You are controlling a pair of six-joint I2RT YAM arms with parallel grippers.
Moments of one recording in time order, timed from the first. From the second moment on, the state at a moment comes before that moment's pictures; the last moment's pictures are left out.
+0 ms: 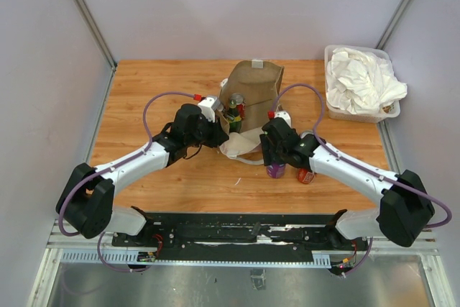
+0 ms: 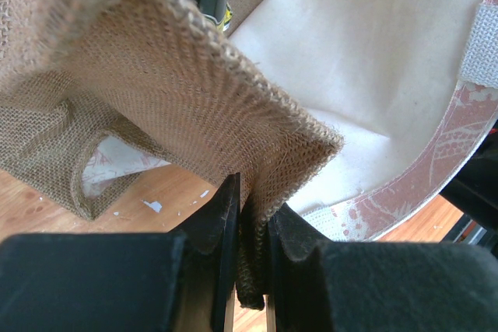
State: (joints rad) left arm -0.58 1.36 0.79 0.06 0.19 -0.34; right arm 0.76 1.32 0.91 -0.58 0.33 0.45
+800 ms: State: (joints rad) left arm -0.58 1.36 0.79 0.06 0.19 -0.34; right arm 0.76 1.28 1.36 -0.79 0.39 0.34
